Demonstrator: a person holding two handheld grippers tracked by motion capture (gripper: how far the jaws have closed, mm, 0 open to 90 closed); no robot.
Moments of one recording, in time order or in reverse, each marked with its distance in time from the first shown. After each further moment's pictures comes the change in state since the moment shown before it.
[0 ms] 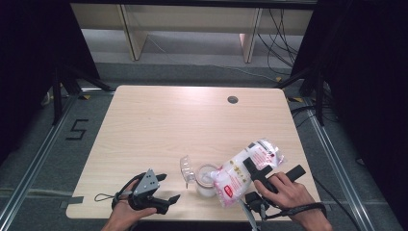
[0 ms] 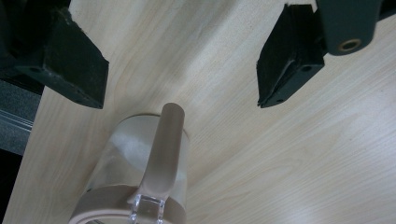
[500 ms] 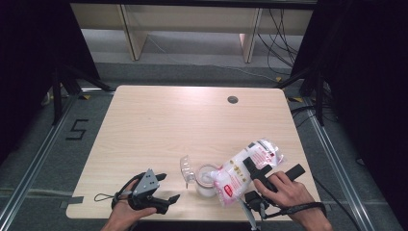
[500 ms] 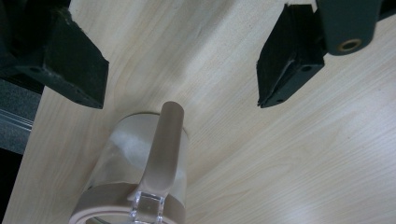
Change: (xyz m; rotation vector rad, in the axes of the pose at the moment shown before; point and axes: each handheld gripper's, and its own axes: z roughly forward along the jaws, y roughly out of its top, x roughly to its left) left arm 0.000 0.001 -0.002 0.004 0.011 0.004; right arm -0.002 0.000 0.001 0.005 0.051 0.001
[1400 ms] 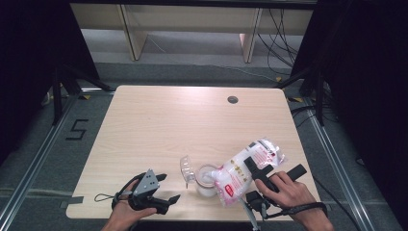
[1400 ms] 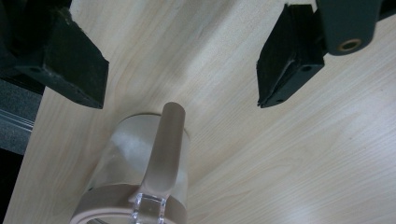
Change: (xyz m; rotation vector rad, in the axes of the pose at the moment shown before) left arm 0.000 -0.001 0.001 -0.001 -0.005 0.002; right arm 0.002 -0.002 -0.001 -0.006 -0.018 0.017
